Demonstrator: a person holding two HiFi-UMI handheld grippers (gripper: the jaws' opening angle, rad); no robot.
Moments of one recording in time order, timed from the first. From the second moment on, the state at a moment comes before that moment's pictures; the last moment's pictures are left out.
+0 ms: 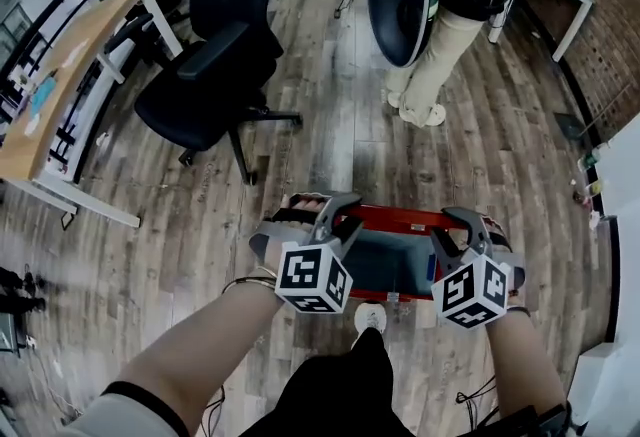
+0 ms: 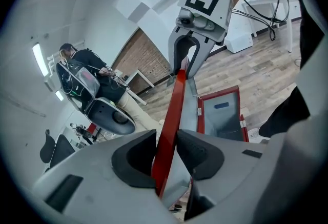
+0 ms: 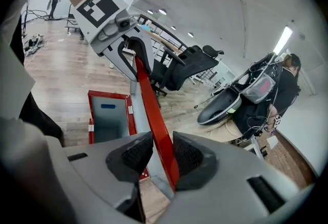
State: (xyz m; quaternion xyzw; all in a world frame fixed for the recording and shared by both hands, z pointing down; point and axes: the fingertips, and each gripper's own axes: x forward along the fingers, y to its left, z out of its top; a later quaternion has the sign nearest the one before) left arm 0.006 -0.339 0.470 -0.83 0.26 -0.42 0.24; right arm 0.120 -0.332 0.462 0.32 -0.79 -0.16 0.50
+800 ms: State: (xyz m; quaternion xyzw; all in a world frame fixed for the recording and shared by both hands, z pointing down) left arm 0.008 -0.415 0.471 -0.84 0.29 -0.44 0.15; right arm 0.123 -0.408 0.460 0.25 -0.84 -0.10 0.48
